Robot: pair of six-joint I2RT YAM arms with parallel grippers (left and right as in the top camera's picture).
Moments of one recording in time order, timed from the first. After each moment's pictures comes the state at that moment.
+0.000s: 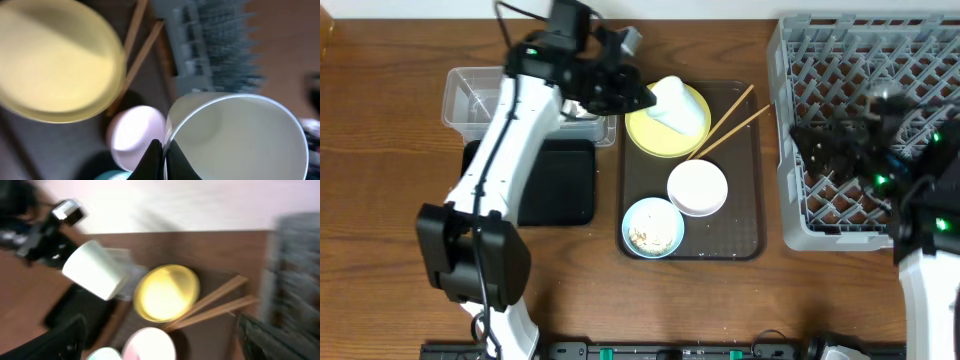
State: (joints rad) left arm -0.22 1.91 1.79 -0.97 0.85 -0.20; right arm -0.25 1.14 0.94 -0.27 -0.94 0.10
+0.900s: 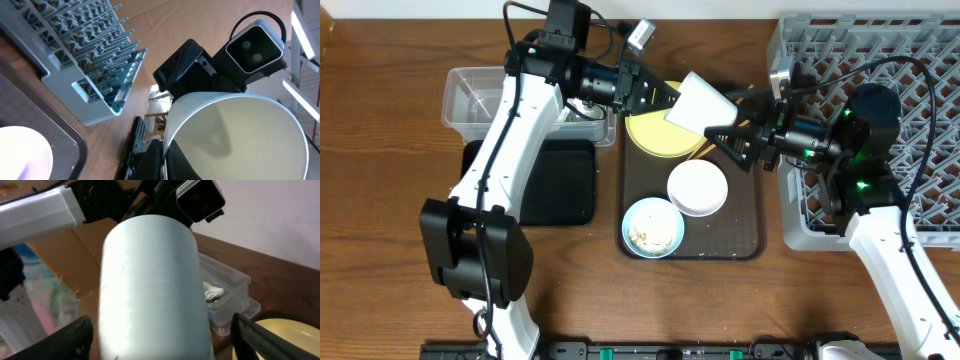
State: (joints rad) left arm -0.23 1.93 1.79 -0.93 1.42 -0.12; right arm 0.12 1.32 0.94 0.24 -1.11 0.31
